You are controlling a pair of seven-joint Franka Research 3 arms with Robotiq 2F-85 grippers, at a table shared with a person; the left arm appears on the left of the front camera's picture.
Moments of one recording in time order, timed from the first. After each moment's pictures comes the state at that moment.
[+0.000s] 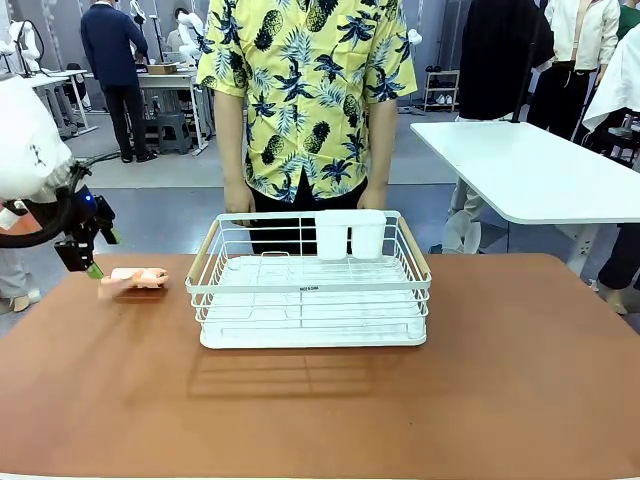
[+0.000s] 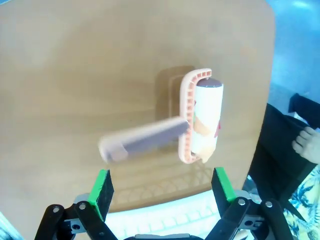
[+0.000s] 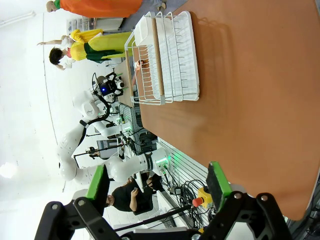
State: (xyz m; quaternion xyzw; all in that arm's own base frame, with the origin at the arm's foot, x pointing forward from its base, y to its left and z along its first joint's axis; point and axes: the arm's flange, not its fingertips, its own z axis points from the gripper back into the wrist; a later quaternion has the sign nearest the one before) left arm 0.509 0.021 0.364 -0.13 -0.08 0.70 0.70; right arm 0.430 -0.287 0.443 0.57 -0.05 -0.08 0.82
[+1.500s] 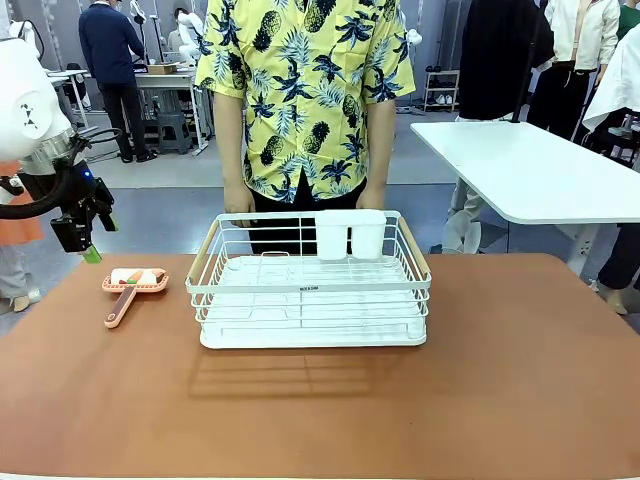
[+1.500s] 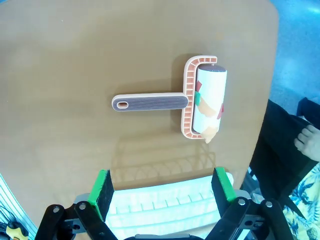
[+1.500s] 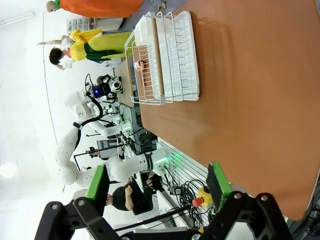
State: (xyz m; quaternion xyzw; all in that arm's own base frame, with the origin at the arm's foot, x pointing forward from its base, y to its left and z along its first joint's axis) left arm 0.506 0.008 0.403 -0.11 -0.05 0.71 0.70; right arm 0.430 -0.287 0.443 0.57 -0.05 -0.08 0.82
